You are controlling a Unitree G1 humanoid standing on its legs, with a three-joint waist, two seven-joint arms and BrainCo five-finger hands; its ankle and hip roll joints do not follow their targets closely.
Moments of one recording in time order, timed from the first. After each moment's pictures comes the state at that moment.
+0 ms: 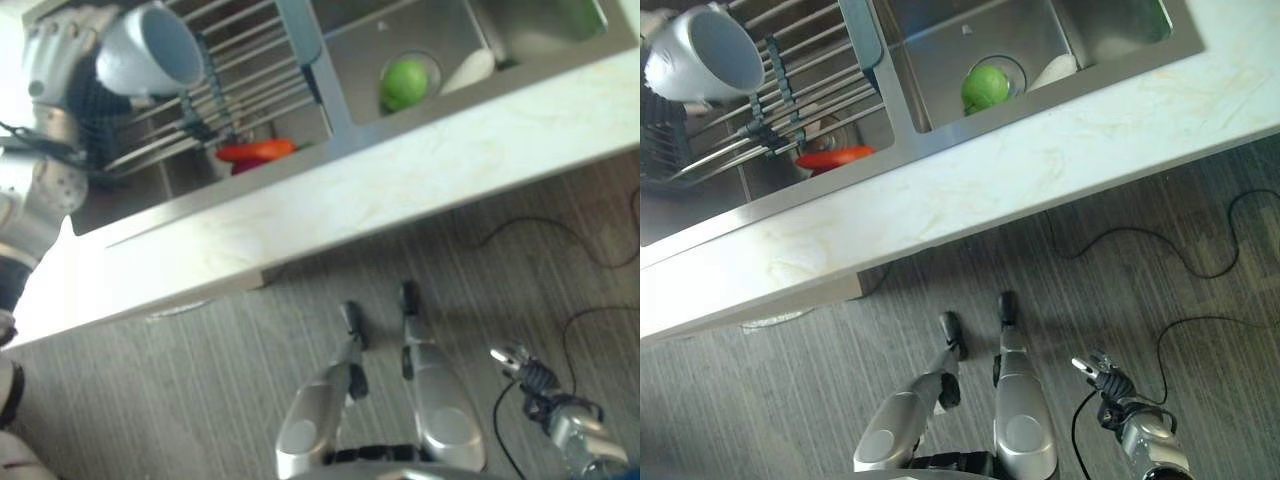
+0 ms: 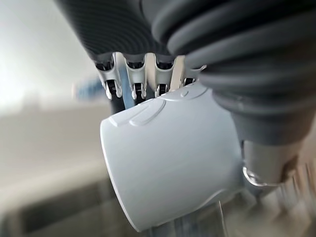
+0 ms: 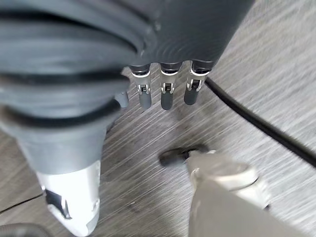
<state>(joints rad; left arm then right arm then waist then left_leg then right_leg) -0.78 1.26 -0.32 0.43 0.40 -0.13 0.68 0.01 -0.49 0.11 0.82 0.65 -0.06 0.19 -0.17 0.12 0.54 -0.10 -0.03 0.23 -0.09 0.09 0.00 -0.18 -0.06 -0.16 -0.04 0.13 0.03</state>
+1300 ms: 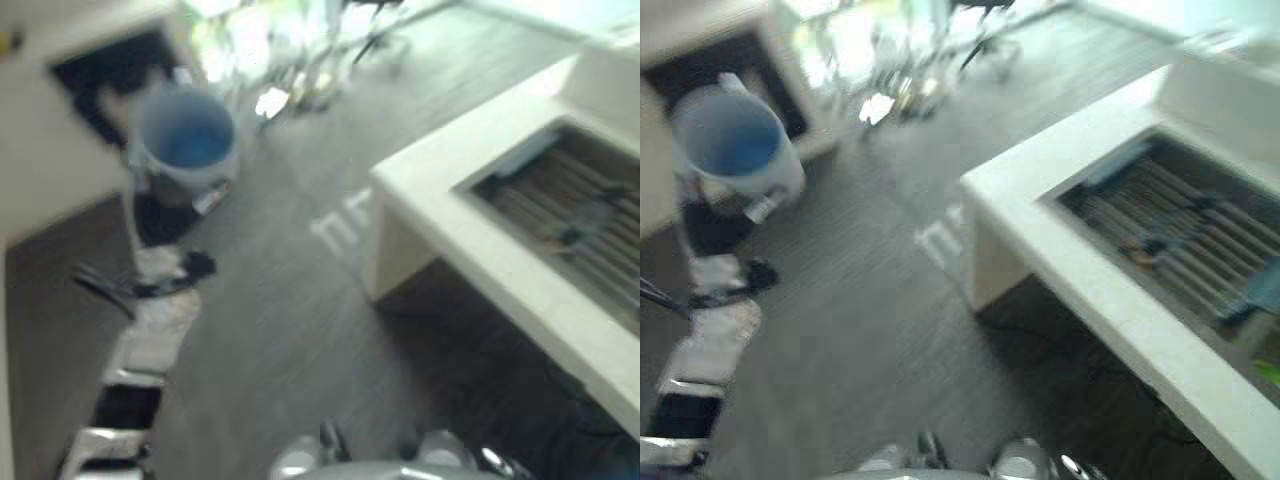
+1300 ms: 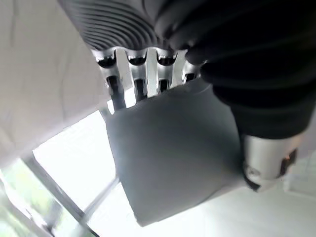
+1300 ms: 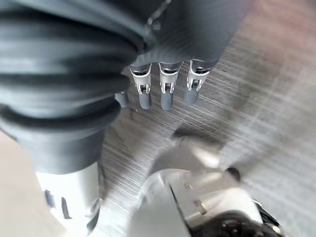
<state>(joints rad) -0.11 0.61 0.13 -0.03 0.21 -0.40 0.57 0.22 -0.29 -0.16 0.97 0.49 0.03 0.21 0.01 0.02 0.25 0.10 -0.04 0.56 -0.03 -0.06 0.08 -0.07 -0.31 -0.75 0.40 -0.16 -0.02</state>
